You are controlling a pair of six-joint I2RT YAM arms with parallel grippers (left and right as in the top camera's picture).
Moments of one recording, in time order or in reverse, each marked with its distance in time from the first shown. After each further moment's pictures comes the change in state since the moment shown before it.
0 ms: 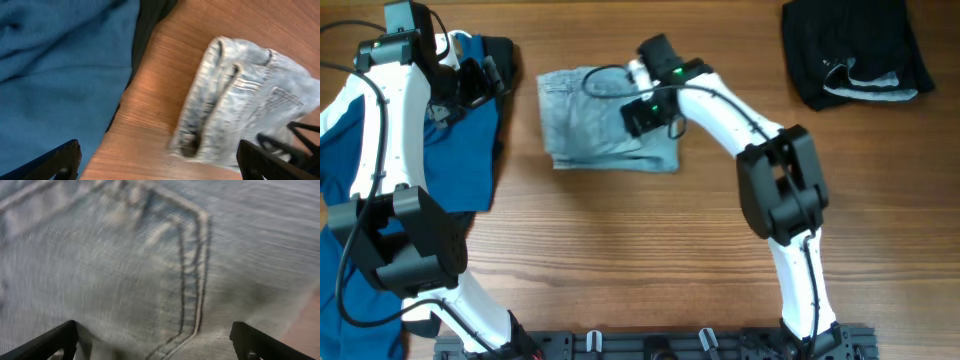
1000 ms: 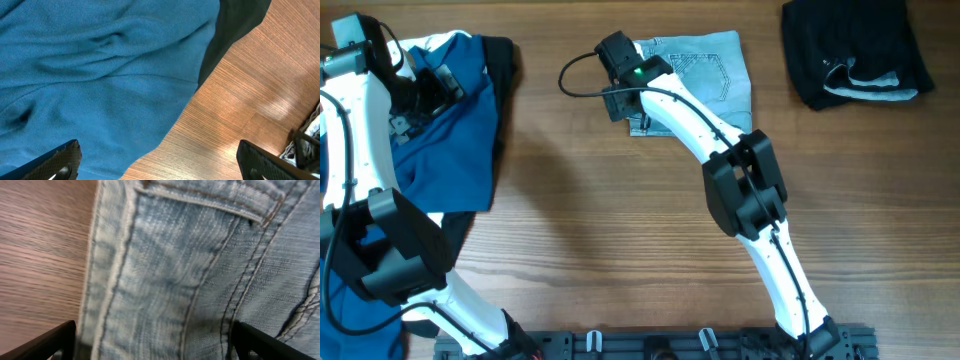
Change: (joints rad) left arm 0.152 0.000 0.000 -0.022 -0.060 0.003; right arm 0.145 0.177 0.311 -0.088 0.420 0.206
